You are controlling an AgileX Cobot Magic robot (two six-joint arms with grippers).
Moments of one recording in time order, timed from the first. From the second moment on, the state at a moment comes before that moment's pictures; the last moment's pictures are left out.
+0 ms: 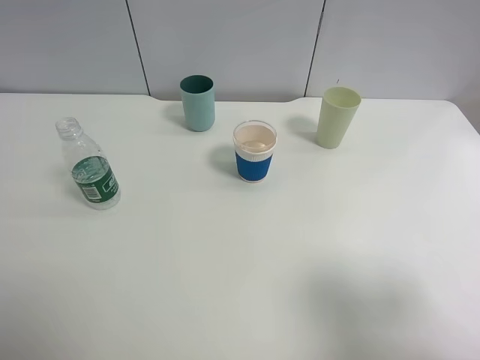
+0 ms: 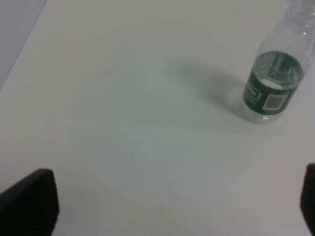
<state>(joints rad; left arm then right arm) 0.07 -0.01 -0.50 0.09 1.06 -0.07 -0.06 0.00 -0.50 -0.03 1.07 -0.01</state>
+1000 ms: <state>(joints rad) 0.07 -0.01 -0.50 0.09 1.06 -0.07 -0.06 0.49 -0.67 0.05 0.77 -0.14</state>
